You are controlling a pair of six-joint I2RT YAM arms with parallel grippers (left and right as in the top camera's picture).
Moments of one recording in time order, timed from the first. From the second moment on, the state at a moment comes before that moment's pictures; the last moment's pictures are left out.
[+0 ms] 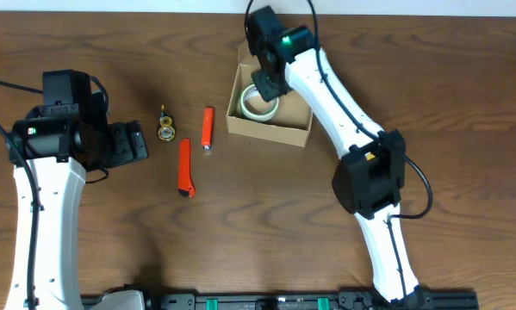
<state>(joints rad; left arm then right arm) 0.11 1.36 1.32 -1.21 0.04 -0.17 0.50 2.39 2.37 -1.24 0.15 0.04</state>
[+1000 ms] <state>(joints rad) 0.11 1.36 1.32 -1.21 0.04 -0.17 0.02 1.69 1.70 -1.26 0.18 0.23</state>
